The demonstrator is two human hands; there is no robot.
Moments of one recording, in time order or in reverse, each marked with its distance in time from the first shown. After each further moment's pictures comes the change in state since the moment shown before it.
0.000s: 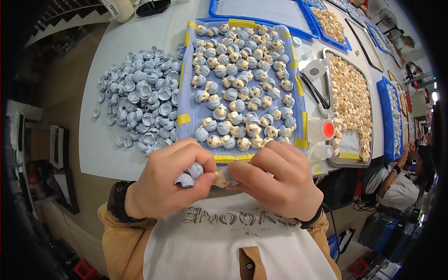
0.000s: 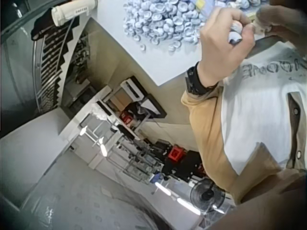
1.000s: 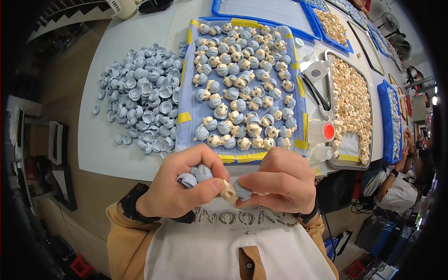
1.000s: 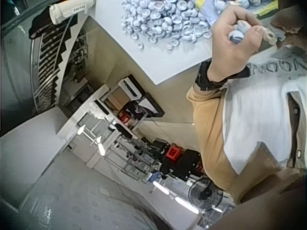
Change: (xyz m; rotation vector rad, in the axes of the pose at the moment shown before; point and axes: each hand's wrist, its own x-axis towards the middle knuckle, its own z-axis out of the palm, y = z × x) left_hand -0.011 0.004 0.015 -0.732 -0.057 -0.450; right_hand -0.010 0.010 0.006 0.471 0.167 -0.009
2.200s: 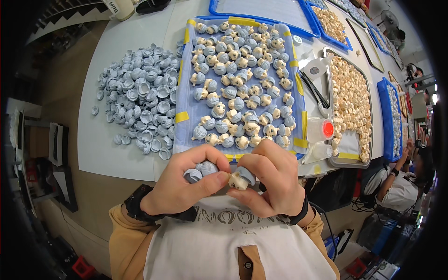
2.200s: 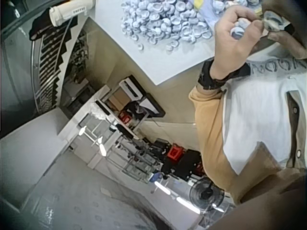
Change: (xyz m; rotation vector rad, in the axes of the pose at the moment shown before) left_hand 0.006 -0.008 0.004 -0.004 0.010 -0.019; right_hand 0.001 -0.002 0.010 -0.172 -0.019 0.154
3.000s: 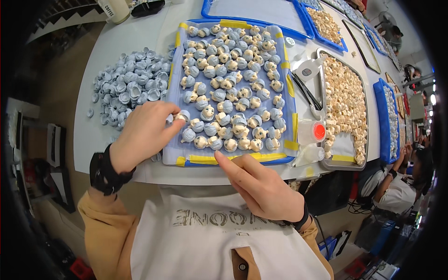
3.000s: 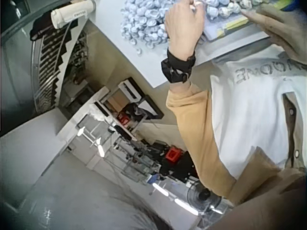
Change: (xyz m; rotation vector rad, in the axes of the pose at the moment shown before) left_hand 0.047 0.014 -0.057 1.286 0.254 0.124; right_hand -0.026 0.005 -0.012 0.105 -0.399 0.180
